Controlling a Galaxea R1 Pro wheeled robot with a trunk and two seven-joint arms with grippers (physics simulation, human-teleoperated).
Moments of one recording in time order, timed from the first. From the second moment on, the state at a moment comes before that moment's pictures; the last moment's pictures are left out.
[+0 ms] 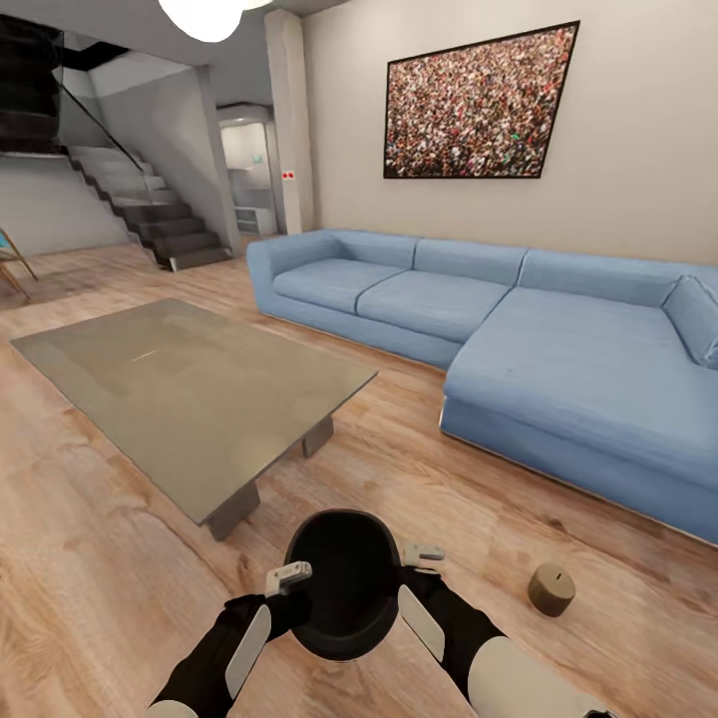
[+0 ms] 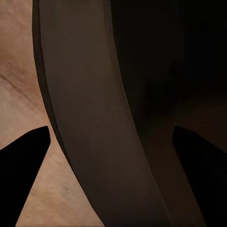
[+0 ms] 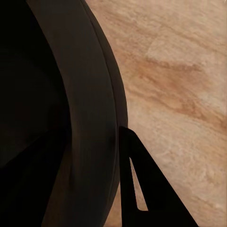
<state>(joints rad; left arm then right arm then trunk) -0.46 -0.13 -0.04 -0.70 0.33 0.51 0.09 -0.65 0.17 0.48 -0.45 -0.57 0.27 -0.37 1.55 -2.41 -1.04</state>
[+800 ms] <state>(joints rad) -0.46 -0.13 -0.04 -0.70 0.33 0.51 0.09 -0.65 0.17 0.48 -0.45 -0.57 0.27 -0.37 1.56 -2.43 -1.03</state>
